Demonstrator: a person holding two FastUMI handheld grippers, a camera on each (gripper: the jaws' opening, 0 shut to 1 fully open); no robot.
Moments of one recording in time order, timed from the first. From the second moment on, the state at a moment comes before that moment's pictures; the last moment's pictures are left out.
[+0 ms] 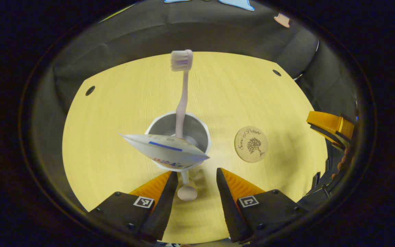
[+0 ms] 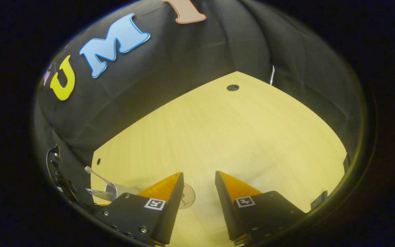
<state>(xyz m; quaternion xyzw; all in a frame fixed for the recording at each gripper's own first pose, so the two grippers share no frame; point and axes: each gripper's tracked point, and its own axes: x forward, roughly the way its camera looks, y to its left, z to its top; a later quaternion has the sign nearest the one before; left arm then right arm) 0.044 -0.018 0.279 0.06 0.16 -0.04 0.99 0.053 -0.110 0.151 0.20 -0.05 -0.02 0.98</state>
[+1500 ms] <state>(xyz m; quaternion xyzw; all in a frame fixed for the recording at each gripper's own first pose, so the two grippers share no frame) 0.058 -0.118 0.284 0.13 0.10 -0.10 0.98 0.026 -0.164 0.140 0.24 -0.05 -0.06 0.97</state>
